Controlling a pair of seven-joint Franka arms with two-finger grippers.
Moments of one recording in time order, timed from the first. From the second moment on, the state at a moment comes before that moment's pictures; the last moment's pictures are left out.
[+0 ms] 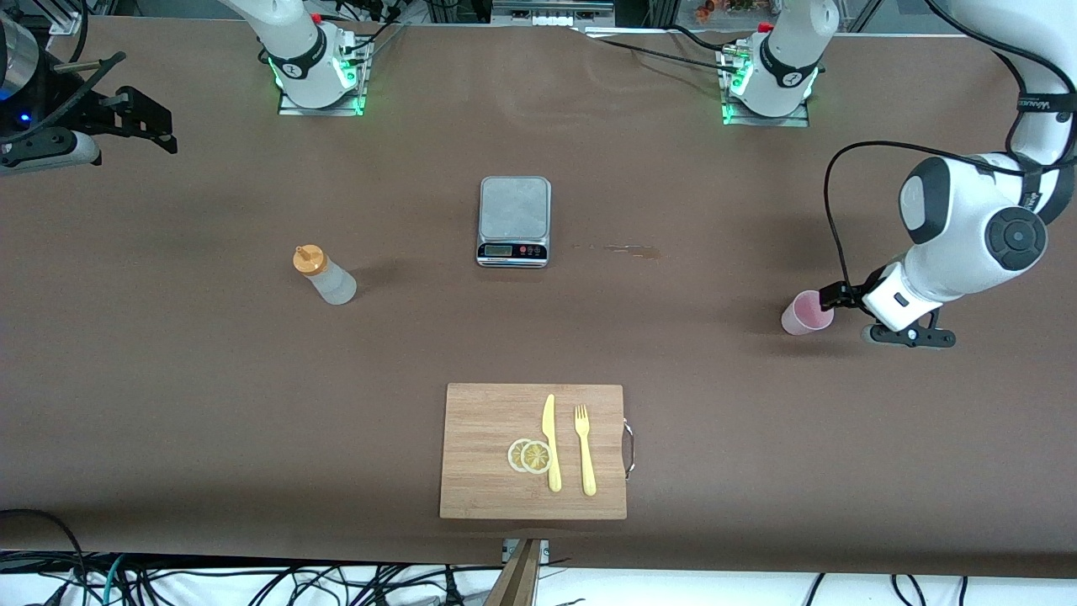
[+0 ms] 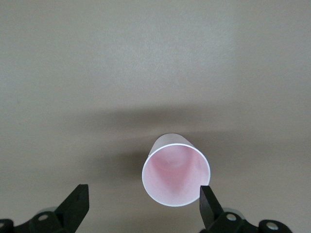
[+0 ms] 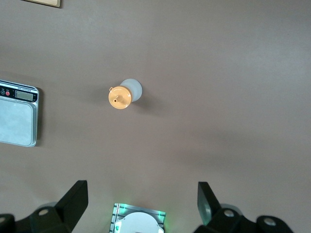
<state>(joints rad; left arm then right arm) 0.04 0.29 0.01 -2.04 -0.01 2.25 0.11 0.22 -0.09 -0.15 -1.65 -0.02 1.44 -0.11</state>
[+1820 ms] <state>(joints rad) 0.05 0.37 0.01 -2.10 -0.01 2.38 0.14 0.23 -0.09 -0.14 -1.64 -0.02 1.42 -0.11</state>
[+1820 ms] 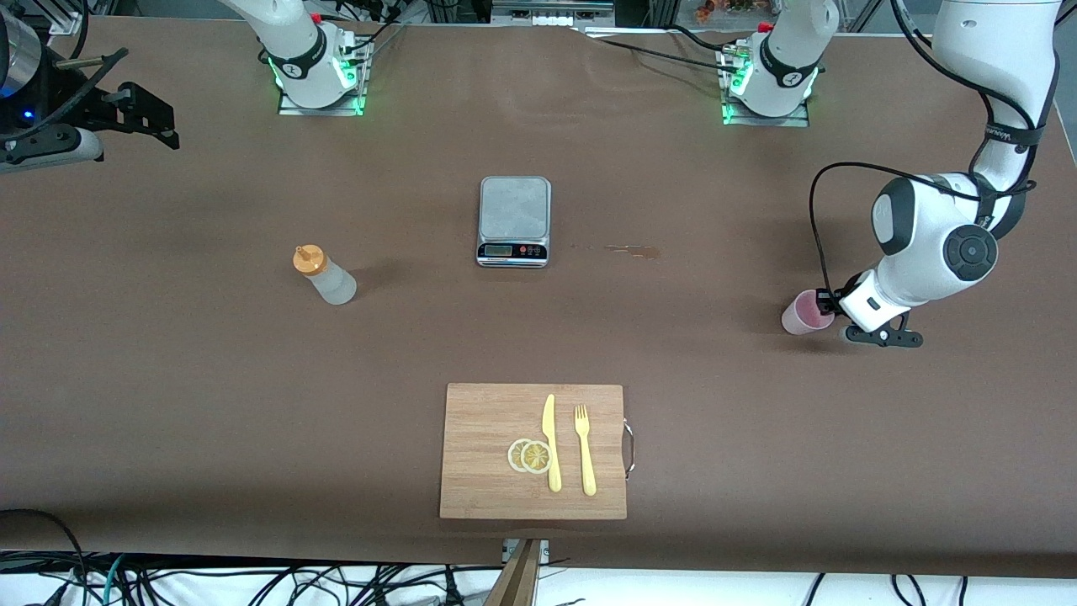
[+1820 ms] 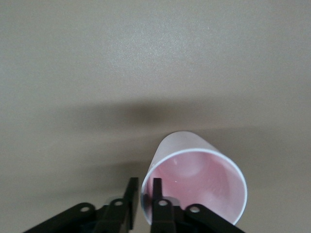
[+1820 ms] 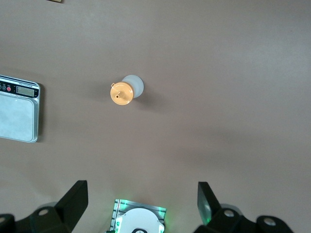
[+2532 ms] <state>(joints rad) -0.06 0.36 -0.01 -2.01 -0.19 2.29 0.14 0.23 -0.09 -0.14 -1.63 -0.01 1.41 -0.11</state>
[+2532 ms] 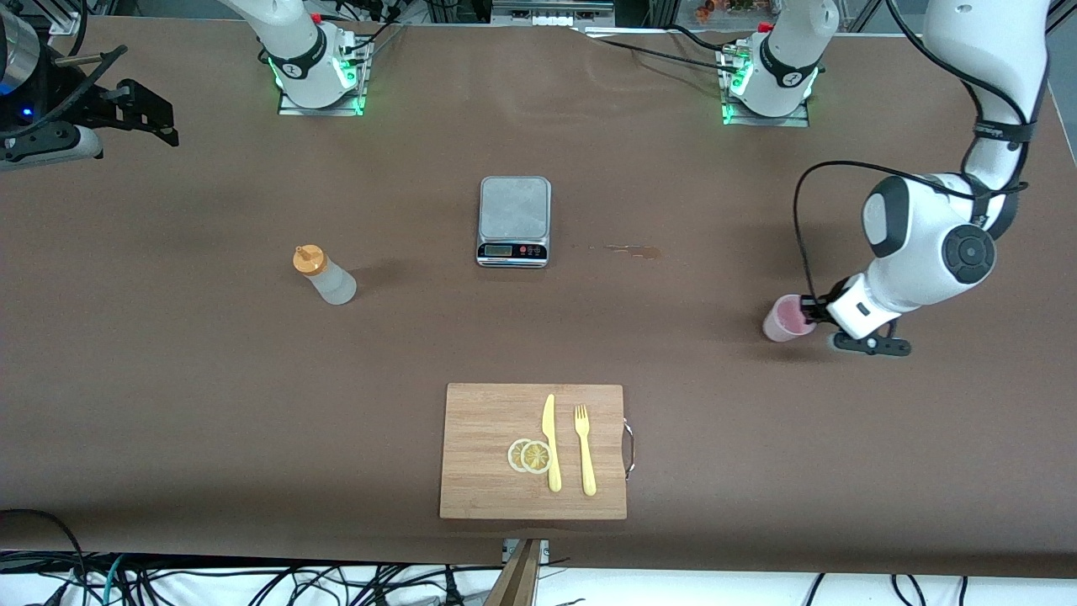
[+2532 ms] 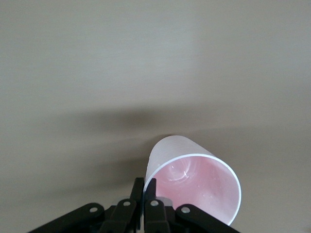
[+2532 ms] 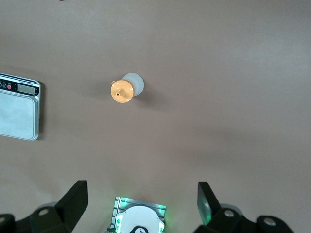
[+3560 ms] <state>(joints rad) -0.73 0.34 -0.02 -1.91 -0.33 2.22 -0.45 0.23 -0.09 -0.14 -1.63 -0.01 1.41 -0.11</state>
